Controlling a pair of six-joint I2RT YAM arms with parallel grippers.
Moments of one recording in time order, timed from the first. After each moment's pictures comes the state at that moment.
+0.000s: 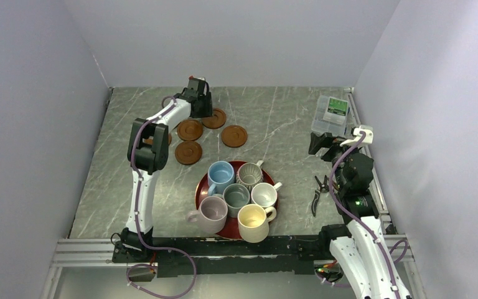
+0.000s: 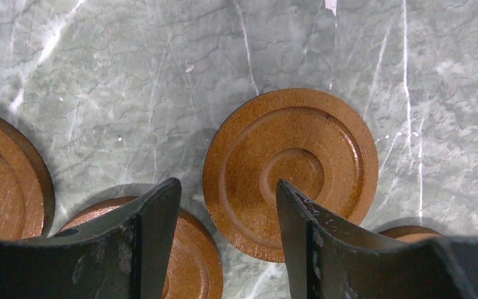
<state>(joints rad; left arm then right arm) -0.31 2.34 1.92 -0.41 -0.10 -0.34 0.09 0.56 0.53 0.03 0.07 0.24</state>
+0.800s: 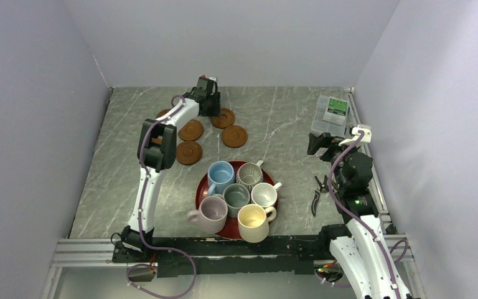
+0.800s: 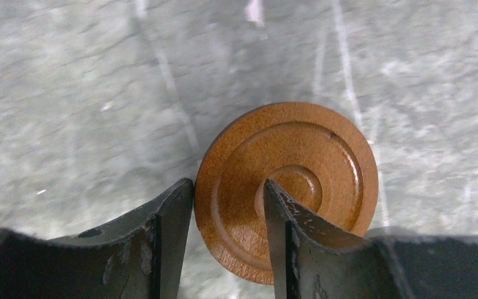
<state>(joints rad) -0.34 2.46 2.08 -0.45 -0.02 -0.29 0.09 0.58 0.53 0.03 0.04 0.24</state>
